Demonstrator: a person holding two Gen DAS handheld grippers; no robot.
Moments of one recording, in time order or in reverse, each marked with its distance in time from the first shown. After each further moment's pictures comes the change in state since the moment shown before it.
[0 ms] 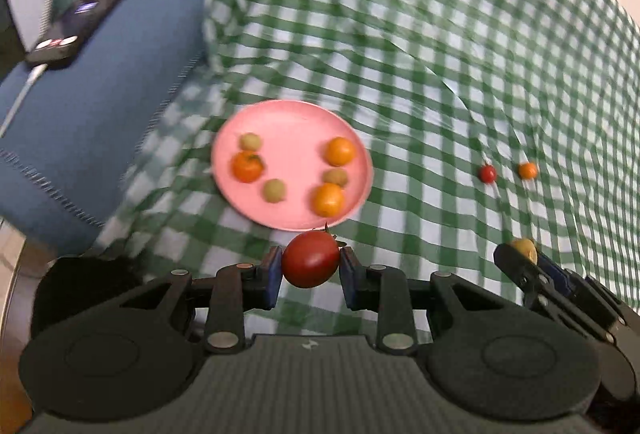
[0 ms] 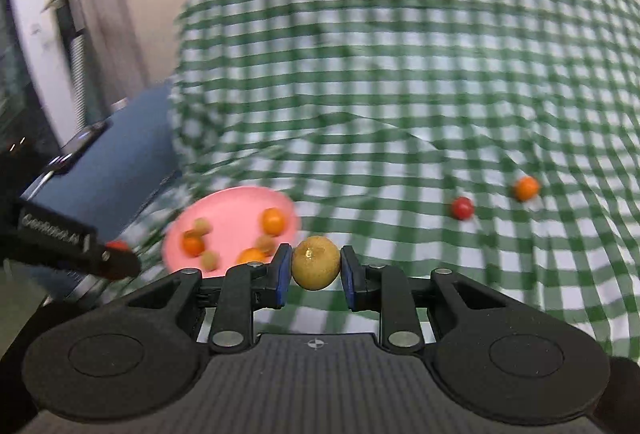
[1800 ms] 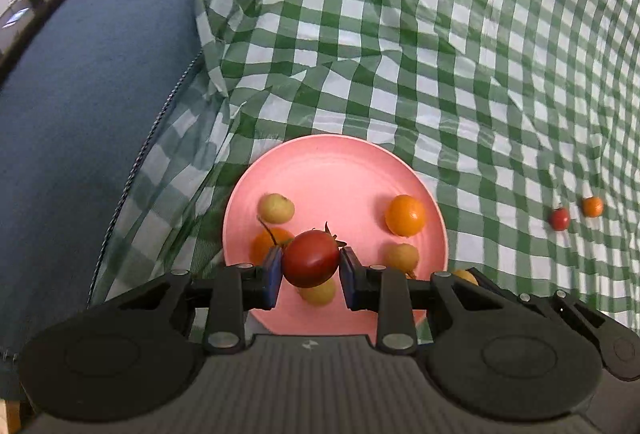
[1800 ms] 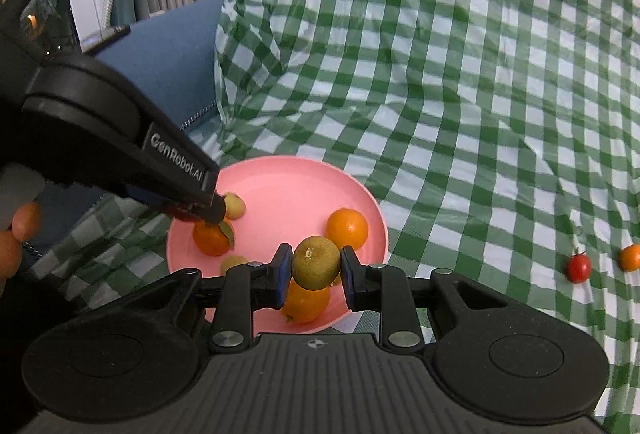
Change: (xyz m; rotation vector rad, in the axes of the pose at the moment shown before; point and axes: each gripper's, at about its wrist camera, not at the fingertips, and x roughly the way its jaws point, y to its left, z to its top) left arm 0.138 0.030 0.096 0.033 0.069 0.037; right arm 0.162 0.069 0.023 -0.212 0.158 0.066
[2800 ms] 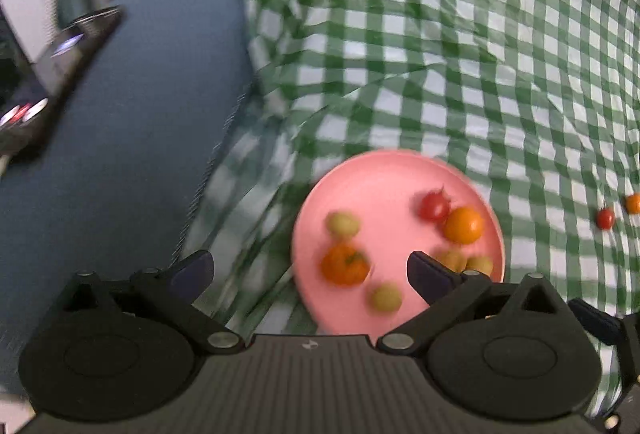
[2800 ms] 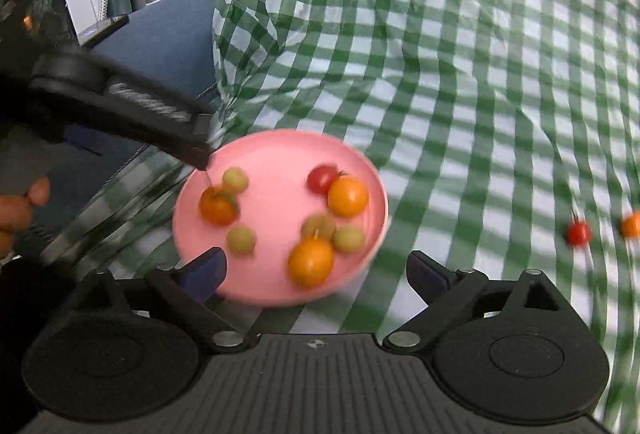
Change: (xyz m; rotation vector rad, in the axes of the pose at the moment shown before) left arm -0.024 0.018 -0.012 0.024 -0.045 0.167; right arm -0.021 -0.004 -0.016 0.058 0.059 0.013
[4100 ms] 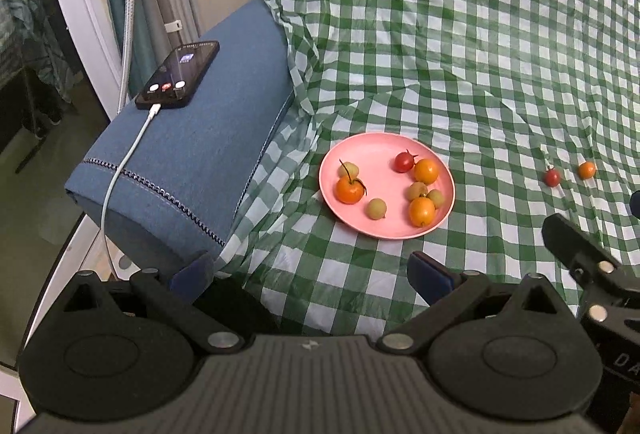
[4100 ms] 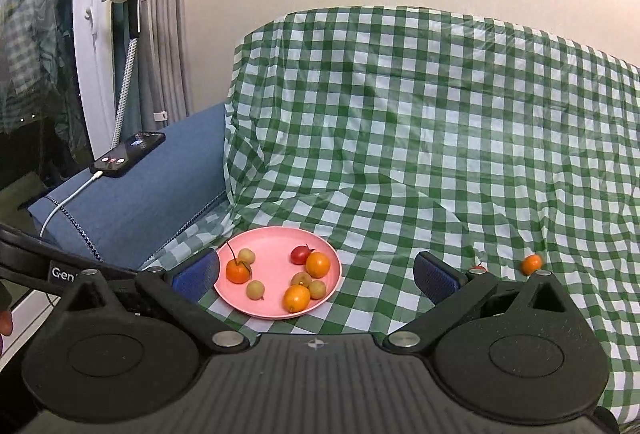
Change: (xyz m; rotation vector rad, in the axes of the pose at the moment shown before) left arm -0.162 -0.010 -0.115 0.004 -0.170 0.046; right arm -0.178 0.024 -0.044 -0.010 -0.348 -0.109
